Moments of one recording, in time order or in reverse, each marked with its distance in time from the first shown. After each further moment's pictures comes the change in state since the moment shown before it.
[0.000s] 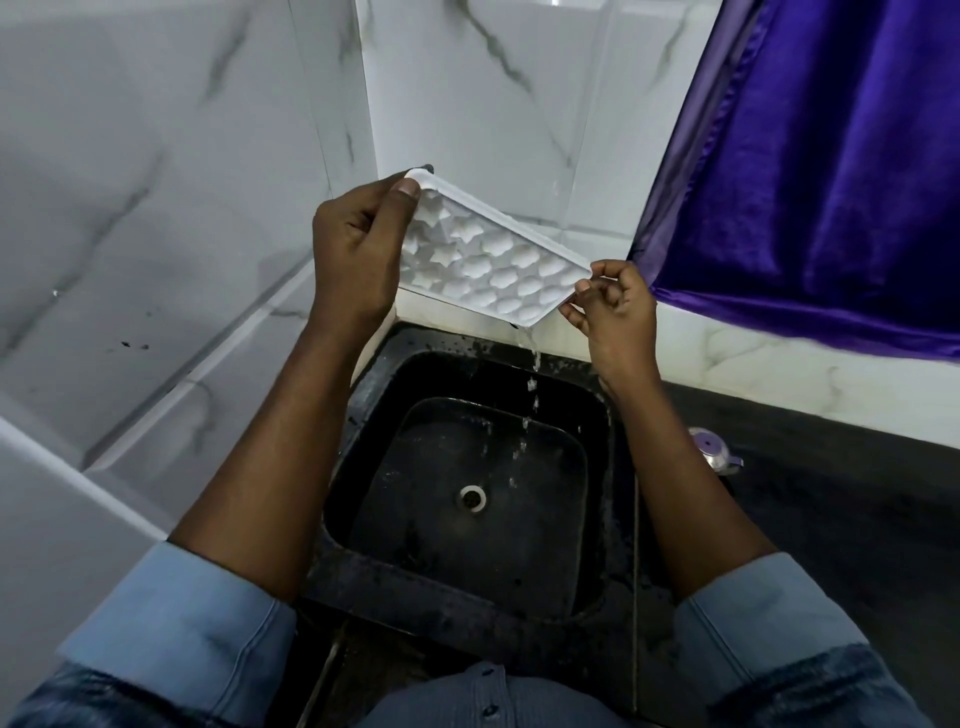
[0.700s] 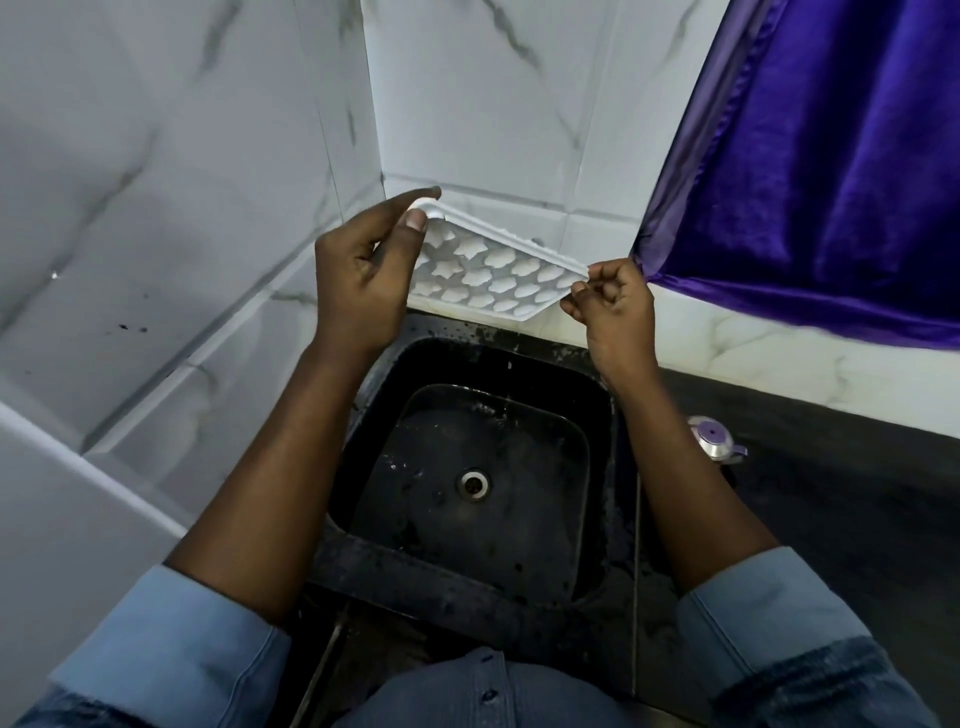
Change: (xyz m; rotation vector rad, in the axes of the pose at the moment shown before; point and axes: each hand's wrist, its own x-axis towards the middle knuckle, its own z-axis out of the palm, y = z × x) left_hand -0.031 -0.019 -0.008 0.073 -0.058 0.095; right_hand -0.005 0.017 -0.002 -0.111 -0.036 -0.073
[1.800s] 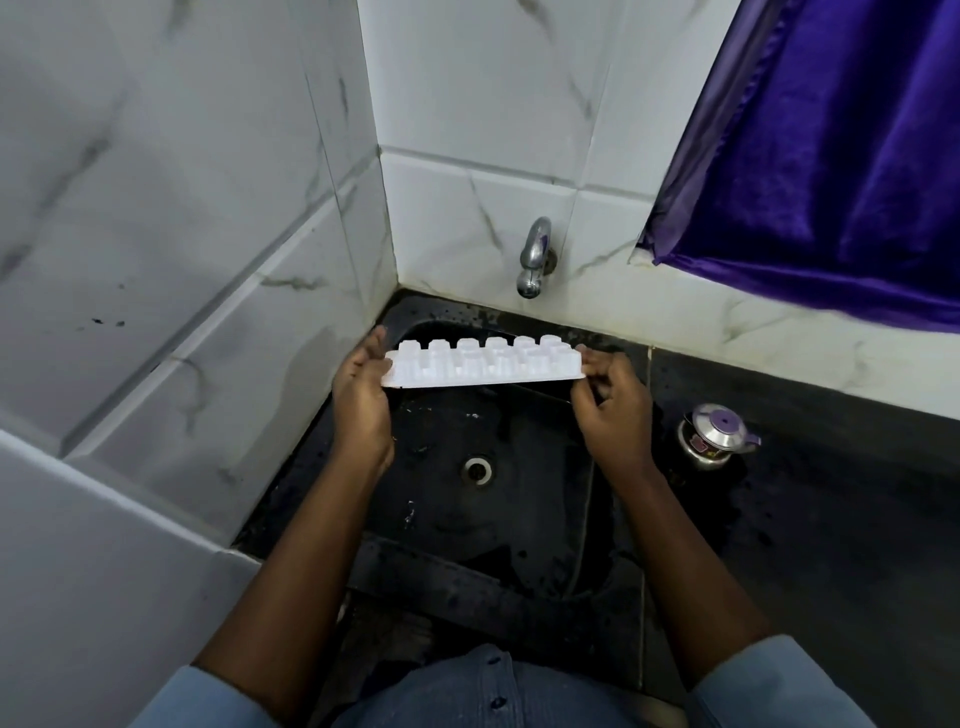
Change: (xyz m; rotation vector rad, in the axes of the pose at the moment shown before) left_hand -0.102 -0.113 0.010 -0.434 0.348 -0.914; right_hand -0.076 0.098 -0.026 -0.378 0.020 -0.222
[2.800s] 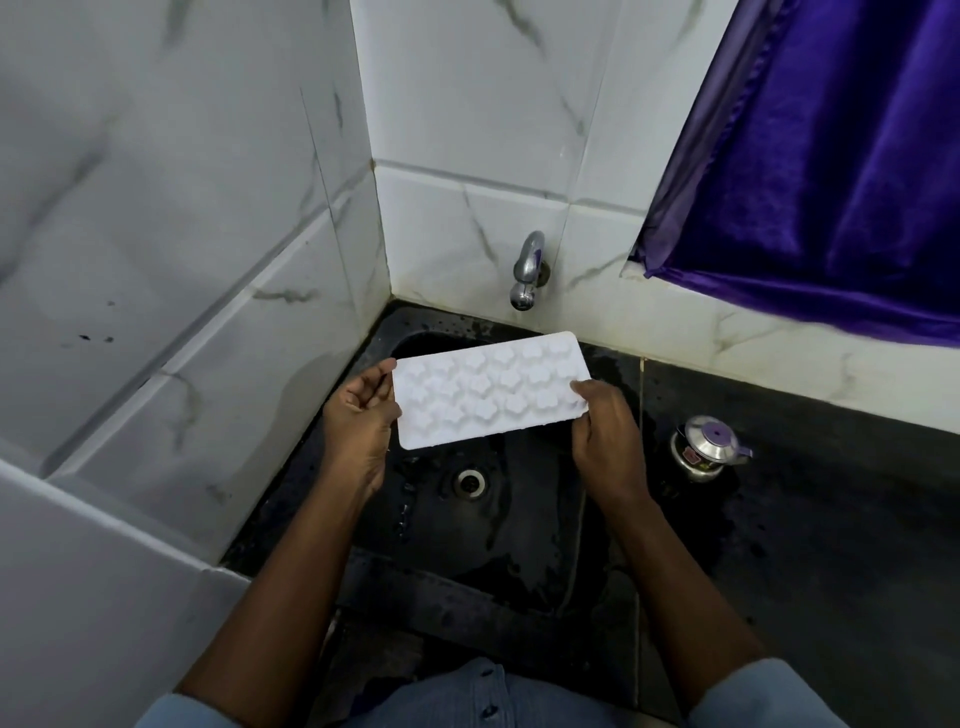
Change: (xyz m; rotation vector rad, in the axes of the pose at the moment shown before) left_hand 0.004 -0.019 -0.014 0.077 -0.085 0.060; right_hand -0.017 0.003 -0.011 -0.409 -0.108 -0.183
